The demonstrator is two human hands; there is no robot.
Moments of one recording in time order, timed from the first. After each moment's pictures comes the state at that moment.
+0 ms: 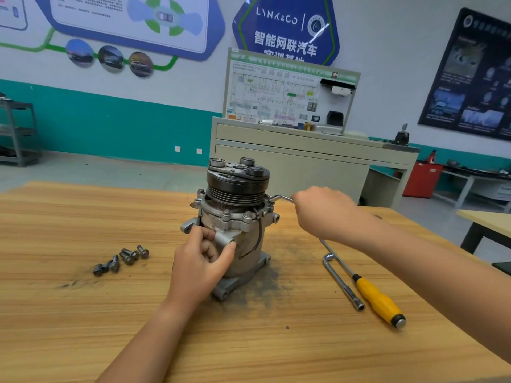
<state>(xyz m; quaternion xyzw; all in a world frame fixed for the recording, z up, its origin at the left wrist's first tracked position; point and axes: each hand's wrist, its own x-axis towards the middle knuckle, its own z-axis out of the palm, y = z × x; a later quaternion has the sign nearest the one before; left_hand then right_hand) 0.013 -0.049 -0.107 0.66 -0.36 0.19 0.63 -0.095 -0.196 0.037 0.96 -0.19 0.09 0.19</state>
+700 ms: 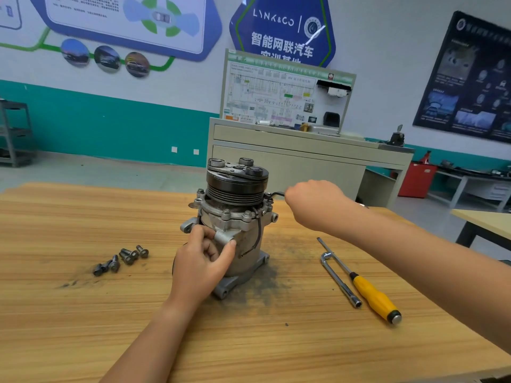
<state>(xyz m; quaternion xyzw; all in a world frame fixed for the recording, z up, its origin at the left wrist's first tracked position) 0.010 -0.049 -0.107 0.67 -0.35 0.20 0.62 -0.087 -0.191 0.048 0.94 -0.15 0.05 0.30</state>
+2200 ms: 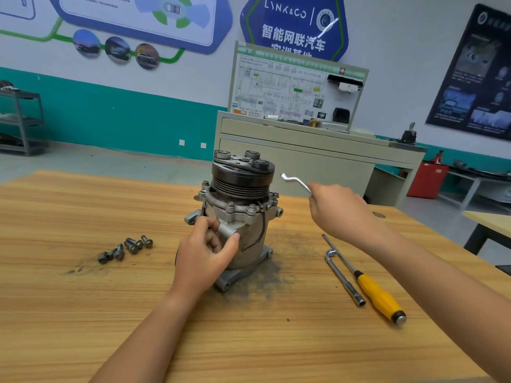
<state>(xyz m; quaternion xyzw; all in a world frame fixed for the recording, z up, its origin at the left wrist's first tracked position) 0.013 -0.051 -0.109 0.67 -0.34 0.20 0.63 -0.102 -0.220 0.022 0.95 -0.20 0.20 0.13</state>
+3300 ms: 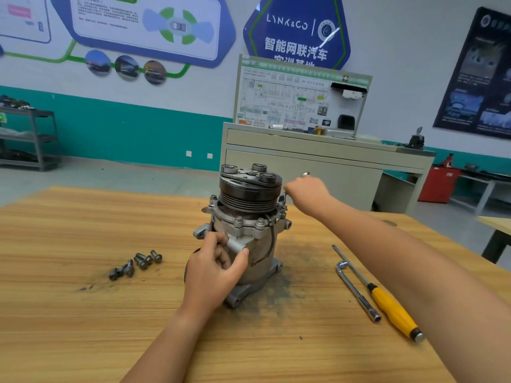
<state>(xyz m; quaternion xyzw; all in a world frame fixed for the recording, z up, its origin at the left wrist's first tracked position) 0.011 -0.049 -0.106 0.67 -0.34 0.20 0.63 -0.005 -0.250 0.027 0.93 -0.16 0.12 0.32</state>
